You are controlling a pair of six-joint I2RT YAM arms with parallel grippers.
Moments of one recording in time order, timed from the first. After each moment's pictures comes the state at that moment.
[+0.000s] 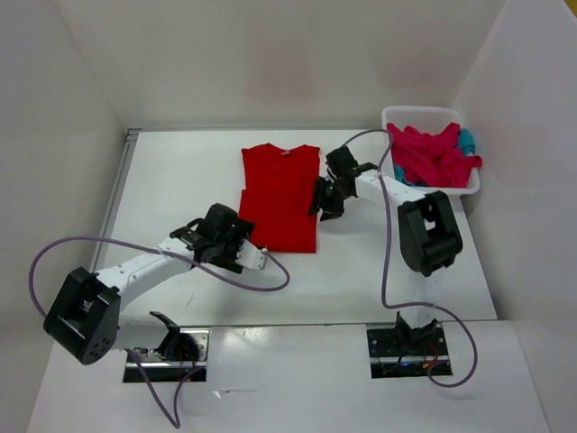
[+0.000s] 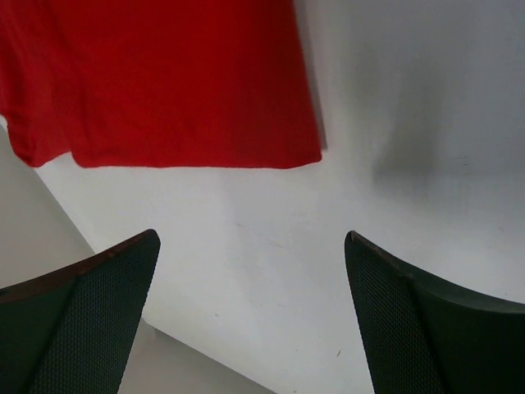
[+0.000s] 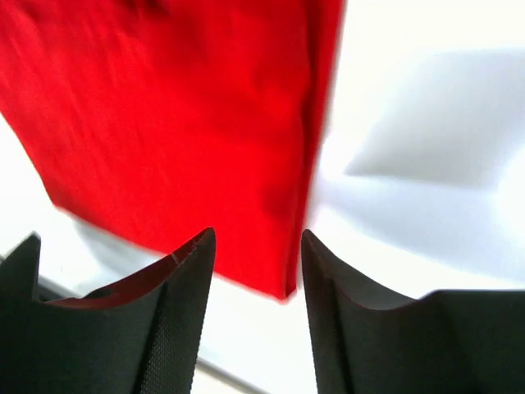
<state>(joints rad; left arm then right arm) -0.54 1.28 0.72 -0.38 0.01 1.34 0.39 1.93 1.38 -0.57 -0.27 0.54</state>
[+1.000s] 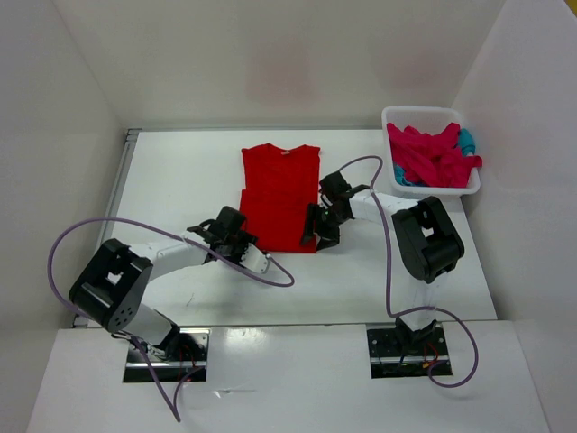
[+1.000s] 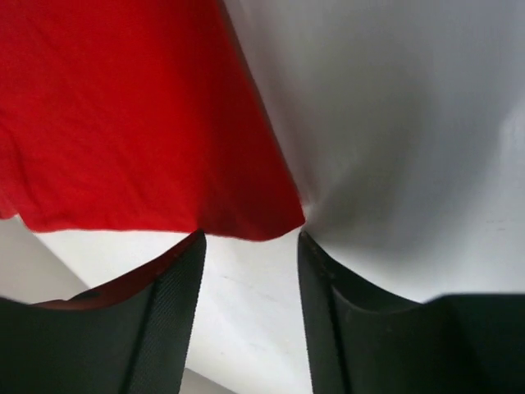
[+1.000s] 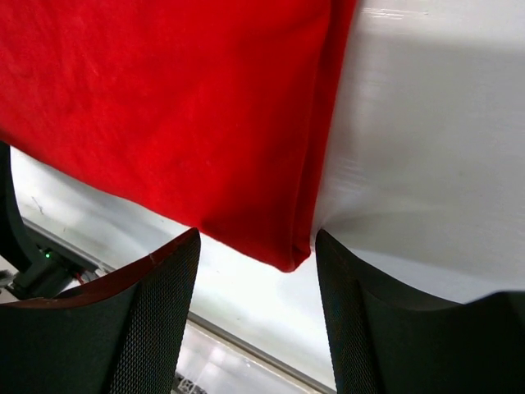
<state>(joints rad) -0.54 1.49 0.69 -0.24 0.01 1.45 0.47 1.84 1.12 -0.49 -0.37 0.61</state>
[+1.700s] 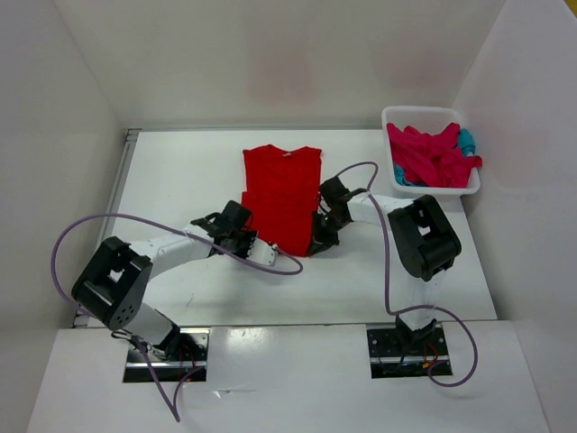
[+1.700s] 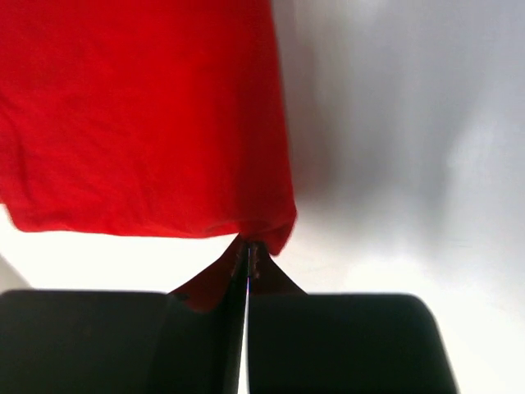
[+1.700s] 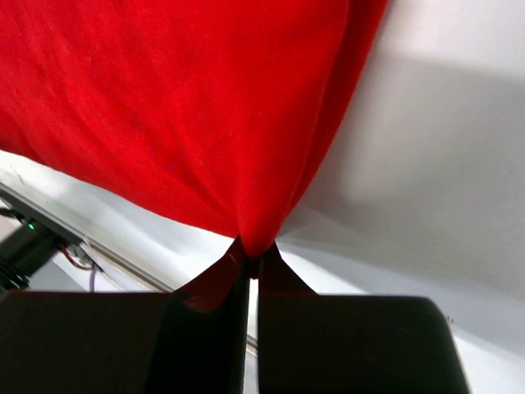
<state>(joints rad) -0.56 1.52 0.79 -0.34 0.06 1.30 0.48 1.87 1.09 -0.50 -0.43 0.57</state>
